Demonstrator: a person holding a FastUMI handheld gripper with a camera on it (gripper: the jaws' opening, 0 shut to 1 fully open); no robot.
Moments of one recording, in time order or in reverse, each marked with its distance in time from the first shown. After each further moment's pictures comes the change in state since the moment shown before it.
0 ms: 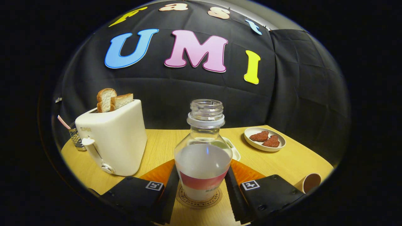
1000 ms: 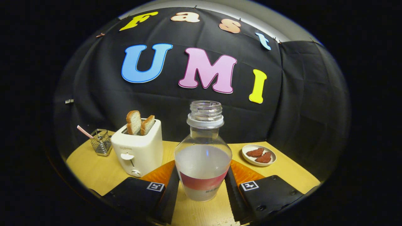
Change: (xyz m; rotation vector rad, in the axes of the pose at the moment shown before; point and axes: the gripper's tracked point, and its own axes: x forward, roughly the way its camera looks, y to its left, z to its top) arm -0.058 0.017 0.075 -0.138 -0.105 0.076
